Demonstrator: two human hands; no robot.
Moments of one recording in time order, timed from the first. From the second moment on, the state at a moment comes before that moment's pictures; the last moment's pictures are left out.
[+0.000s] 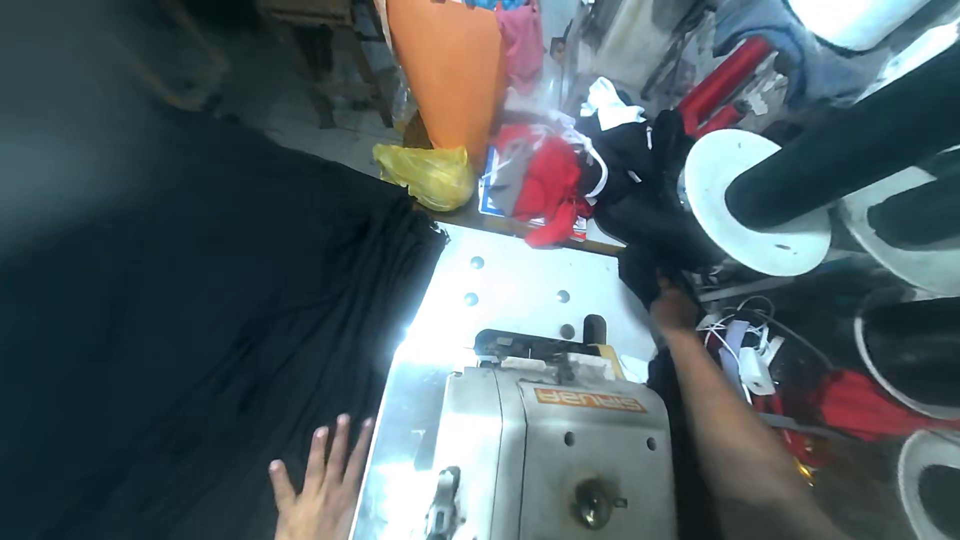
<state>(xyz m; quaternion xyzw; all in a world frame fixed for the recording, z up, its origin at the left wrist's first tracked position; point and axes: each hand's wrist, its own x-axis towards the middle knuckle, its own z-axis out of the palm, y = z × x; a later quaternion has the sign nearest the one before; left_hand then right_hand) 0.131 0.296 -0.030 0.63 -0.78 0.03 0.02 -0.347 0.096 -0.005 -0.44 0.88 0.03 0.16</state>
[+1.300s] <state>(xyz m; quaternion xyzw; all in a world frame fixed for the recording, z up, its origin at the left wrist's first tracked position) 0.129 0.296 -0.024 0.64 -0.77 0.01 0.02 -0.342 0.116 0.012 -0.55 0.79 -0.14 0.25</state>
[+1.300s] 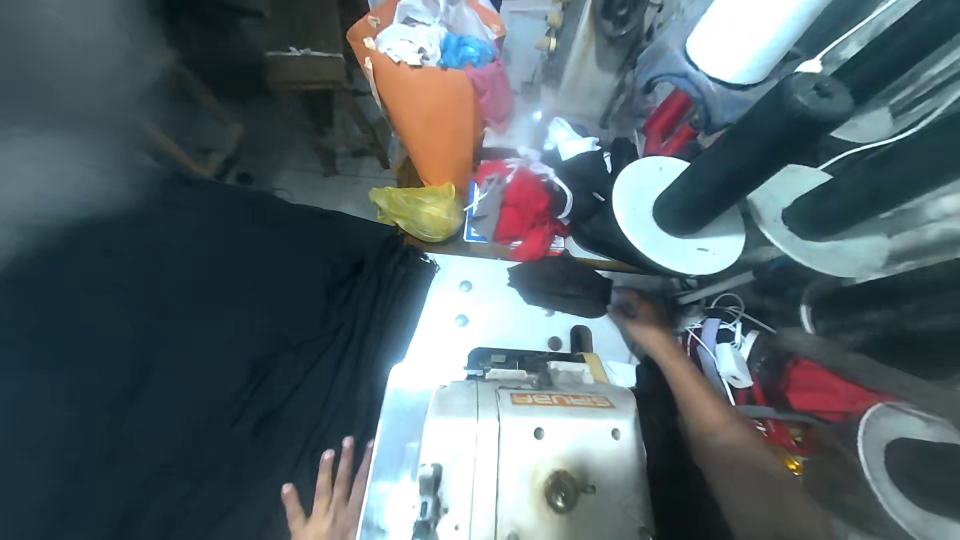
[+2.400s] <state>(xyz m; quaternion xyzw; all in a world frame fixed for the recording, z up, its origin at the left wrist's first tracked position) 0.133 0.298 -0.035 0.64 -0.77 0.01 0.03 -0.254 0.055 0.009 -0.75 0.50 0.11 0.41</state>
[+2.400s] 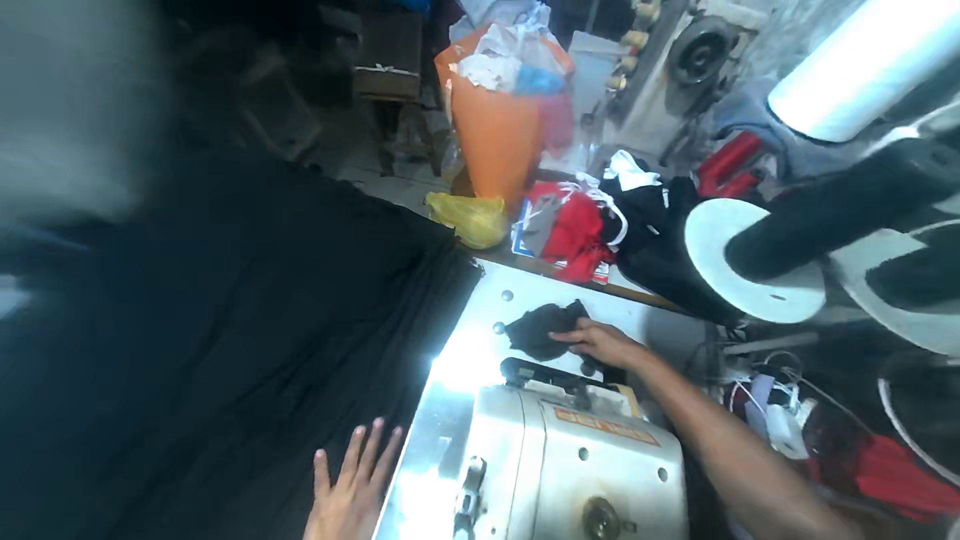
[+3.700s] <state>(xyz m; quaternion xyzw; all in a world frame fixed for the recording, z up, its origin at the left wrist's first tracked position) 0.141 0.299 -0.026 0.65 -0.75 -0.10 -0.07 -0.319 0.260 0.097 -0.26 0.75 -0.45 0.42</state>
